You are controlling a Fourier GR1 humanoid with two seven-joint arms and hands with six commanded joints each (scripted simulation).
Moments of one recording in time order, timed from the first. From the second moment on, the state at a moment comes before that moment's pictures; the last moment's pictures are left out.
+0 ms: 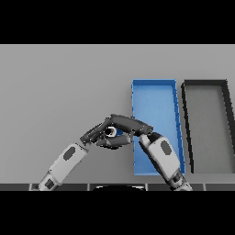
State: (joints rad) left arm -0.35 0.21 -0.55 -1.51 0.06 -0.28 -0.05; right arm -0.51 0.01 0.33 -1.78 -0.20 0.63 0.37
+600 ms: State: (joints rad) left arm -0.31 0.22 -0.56 -1.53 0.07 -0.27 0.06; right arm -0.68 0.00 0.21 -1.79 -0.65 0.43 0.60
